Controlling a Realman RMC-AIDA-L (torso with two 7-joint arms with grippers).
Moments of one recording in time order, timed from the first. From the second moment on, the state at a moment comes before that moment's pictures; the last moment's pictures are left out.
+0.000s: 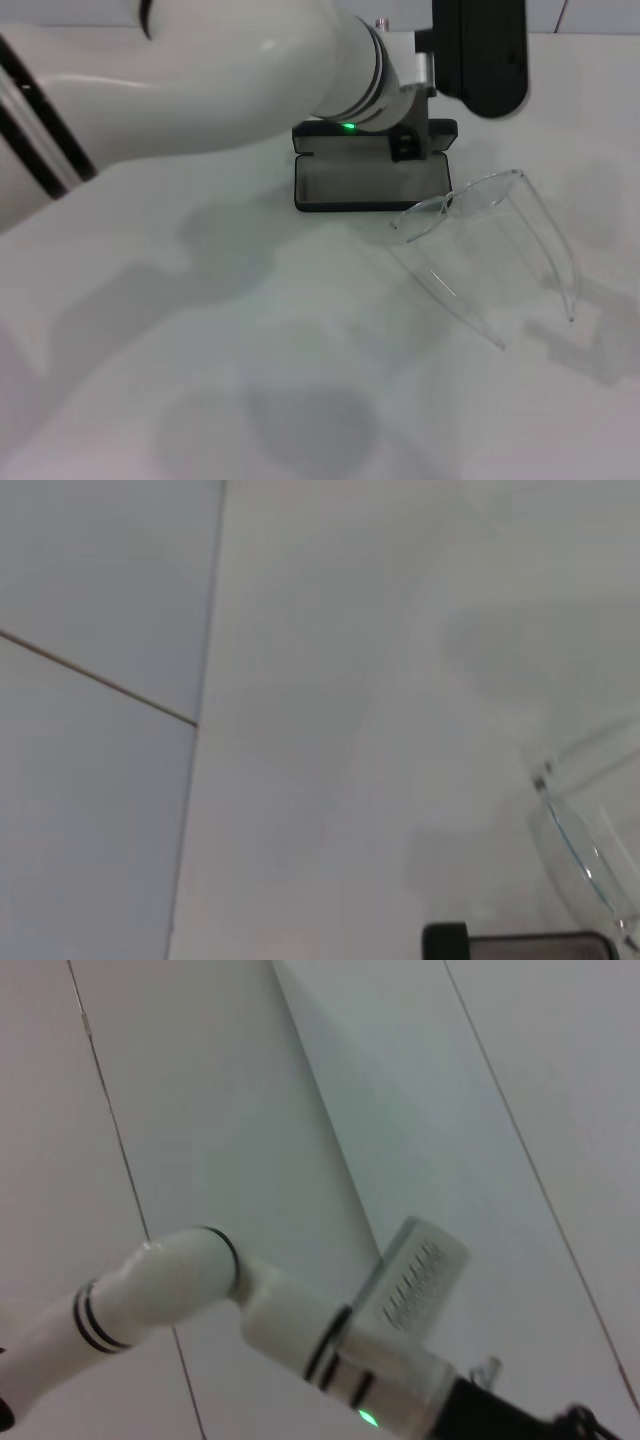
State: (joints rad) left arm -0.89 -2.10 1.97 1.23 2.76 0.95 -2.44; right arm 0.20 1.96 -0.66 -0.57 -1.54 -2.03 1.25
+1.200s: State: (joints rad) left arm -0.10 -2.09 1.25 1.45 1.39 1.21 -1.69; right arm 0.39 1.90 -0.68 -1.21 -1.99 -1.96 1.71
